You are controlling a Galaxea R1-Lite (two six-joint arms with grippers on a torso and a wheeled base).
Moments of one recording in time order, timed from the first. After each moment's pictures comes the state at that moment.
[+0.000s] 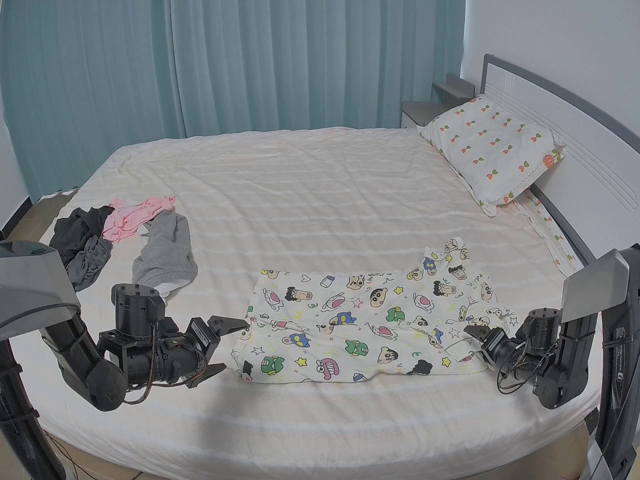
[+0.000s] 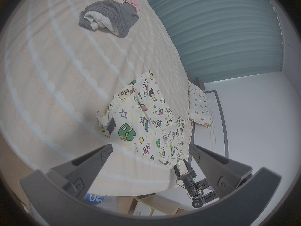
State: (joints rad) left arm -0.26 2.02 -0.41 -1.02 -0.35 -1.12; right arm 0.10 2.45 -0.37 -1.55 0.13 0.92
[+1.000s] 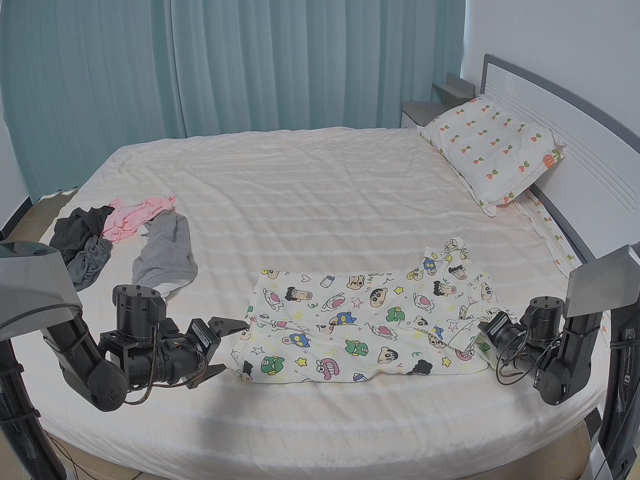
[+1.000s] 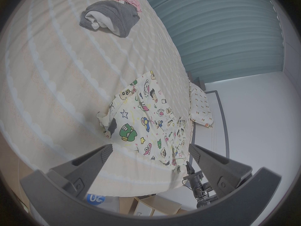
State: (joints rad) left arm -0.26 2.03 -0.41 -1.02 -0.34 -1.12; right arm 0.15 2.34 -0.34 -1.55 -0.01 0.95
